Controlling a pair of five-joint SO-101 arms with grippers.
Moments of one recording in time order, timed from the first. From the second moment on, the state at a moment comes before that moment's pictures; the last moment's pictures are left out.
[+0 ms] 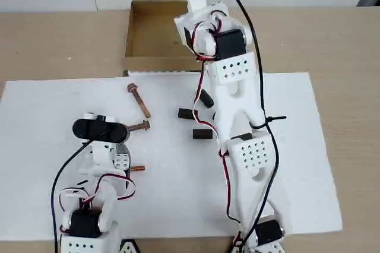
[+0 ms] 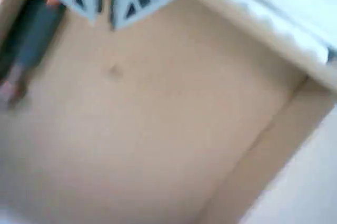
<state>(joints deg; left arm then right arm) 0.2 -103.6 94.5 59.1 1.6 -20.7 54.8 -94.2 84.0 8.4</state>
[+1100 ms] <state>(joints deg) 0.2 -103.6 94.5 59.1 1.6 -25.1 28.6 -81.7 96.3 2.8</state>
